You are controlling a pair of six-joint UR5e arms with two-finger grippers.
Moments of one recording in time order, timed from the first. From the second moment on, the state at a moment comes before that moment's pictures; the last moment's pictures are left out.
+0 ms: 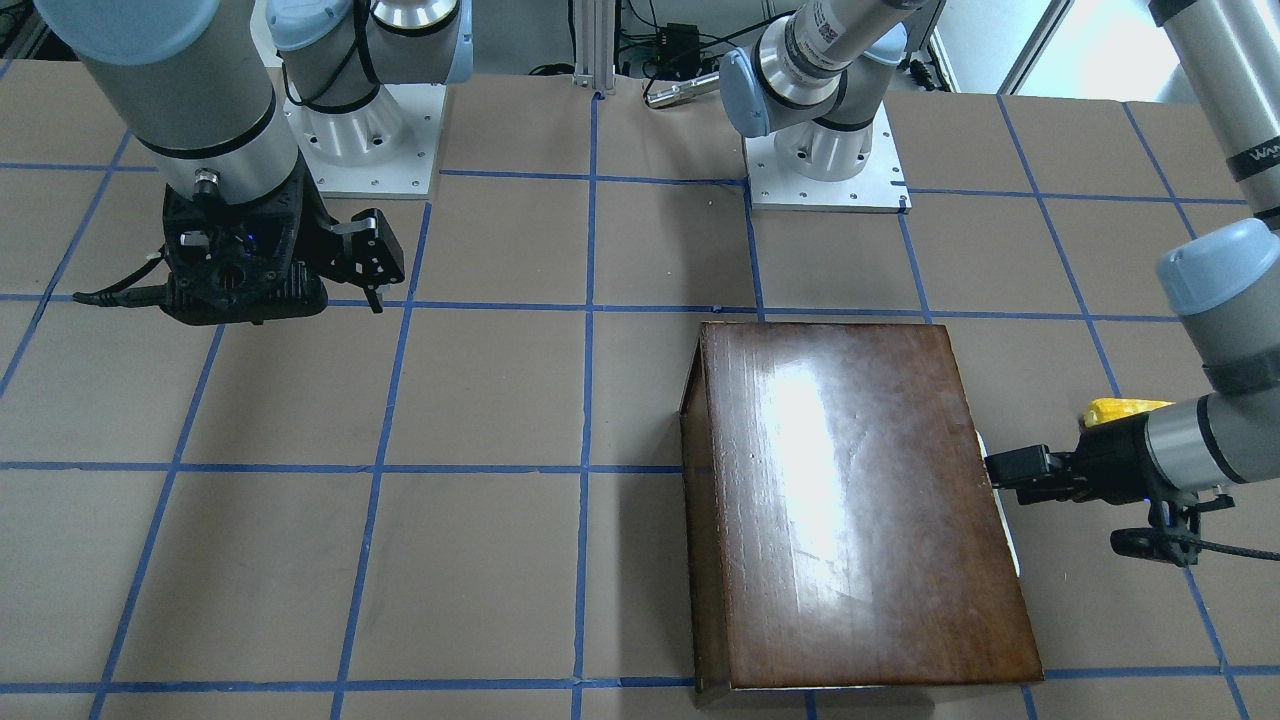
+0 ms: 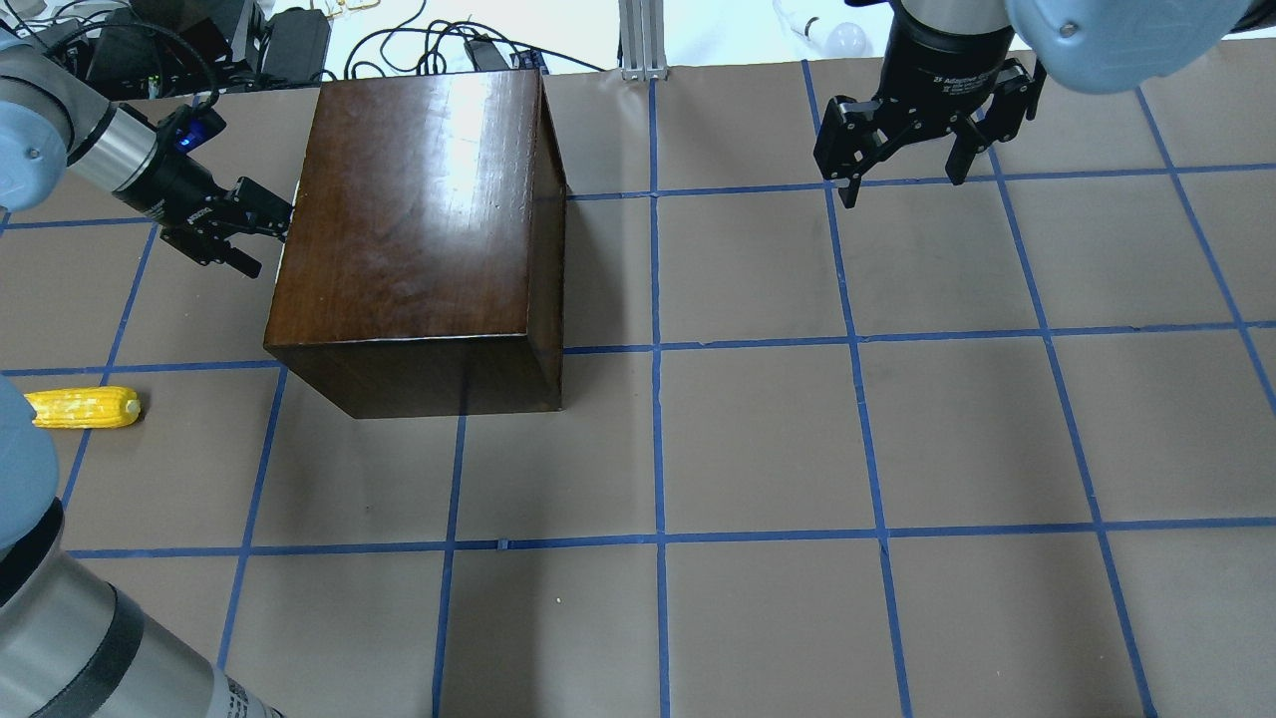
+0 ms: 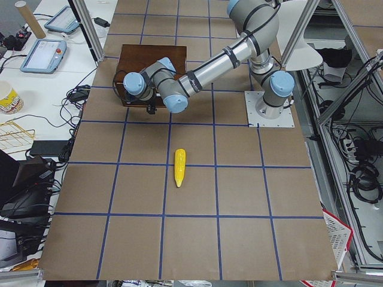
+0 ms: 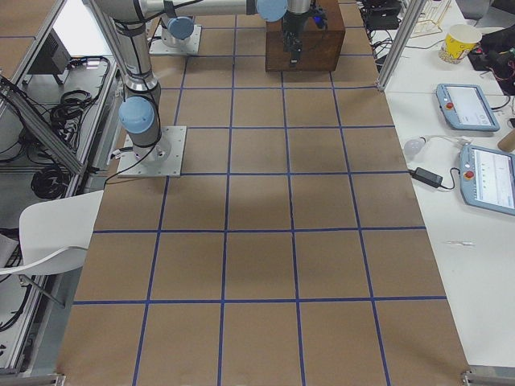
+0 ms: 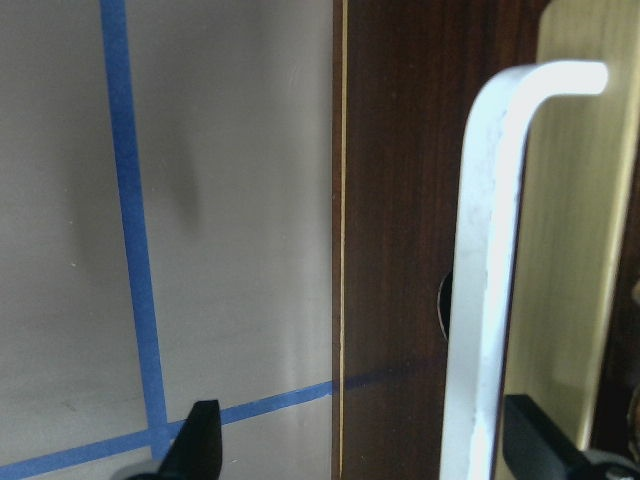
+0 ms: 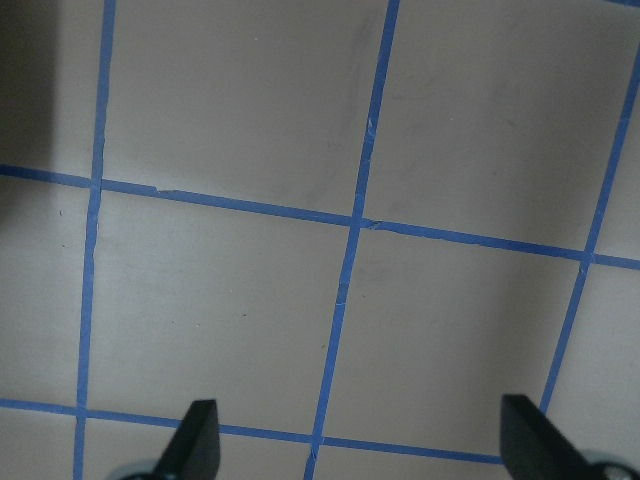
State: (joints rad) left arm -1.12 -2.07 -1.46 -1.49 1.22 0.52; right arm 1.64 -1.41 1.41 -1.52 -1.62 -0.10
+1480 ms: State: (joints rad) left arm -1.11 -2.08 -1.45 -1.43 1.28 0.53; right arm 1.64 -1.41 1.41 -1.52 -1.62 -0.10
